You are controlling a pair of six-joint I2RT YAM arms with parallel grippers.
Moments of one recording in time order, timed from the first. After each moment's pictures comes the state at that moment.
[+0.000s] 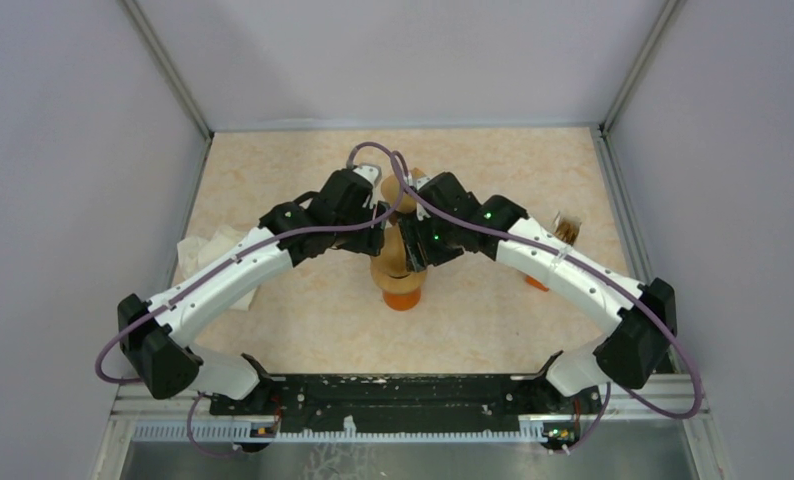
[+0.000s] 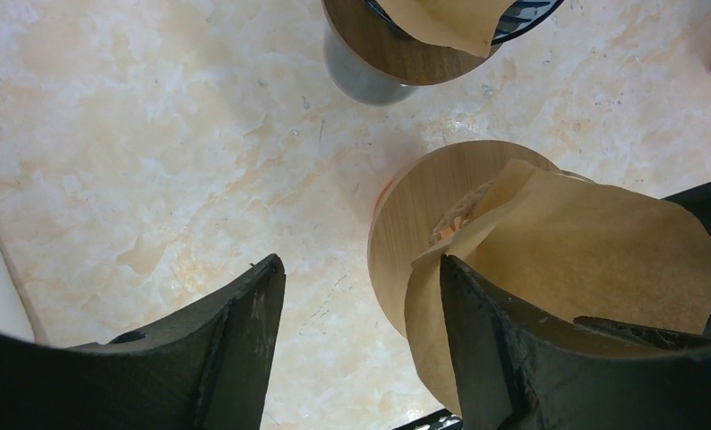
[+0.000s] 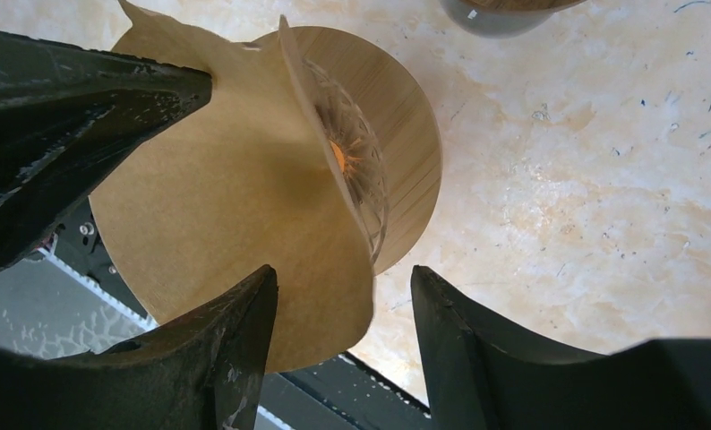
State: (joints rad) left arm -0.80 1.40 1.33 -0.74 -0.23 -0.37; right arm 0.81 1.42 1.35 -0.86 -0.06 0.35
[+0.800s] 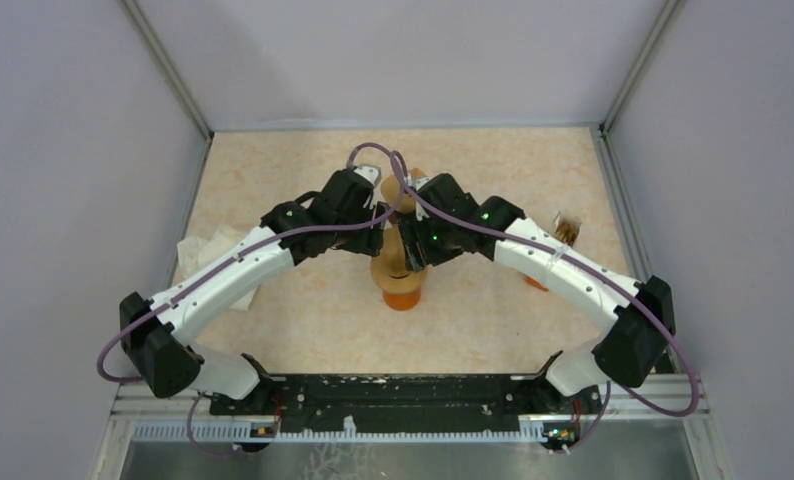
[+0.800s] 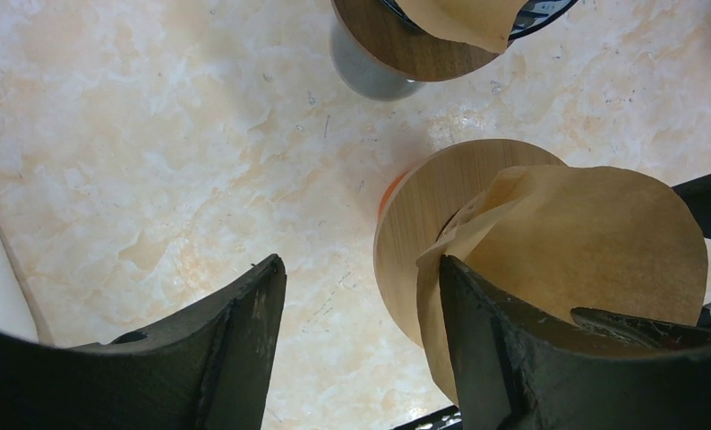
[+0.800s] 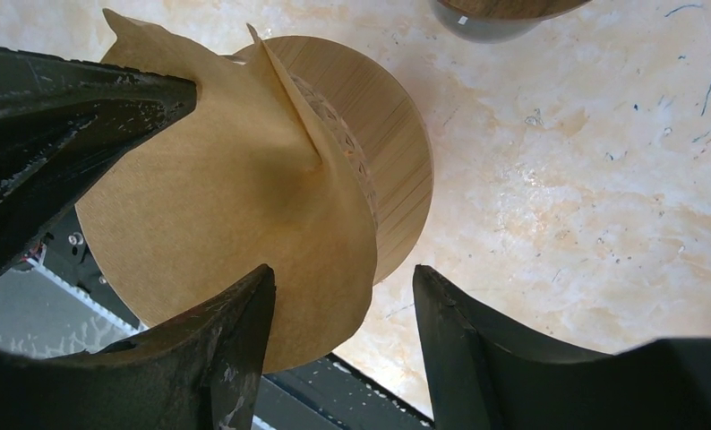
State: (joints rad) left arm -0.80 1.41 1.33 -0.76 -0.24 -0.37; right arm 0.81 1.43 1.33 -0.83 -0.04 0.35
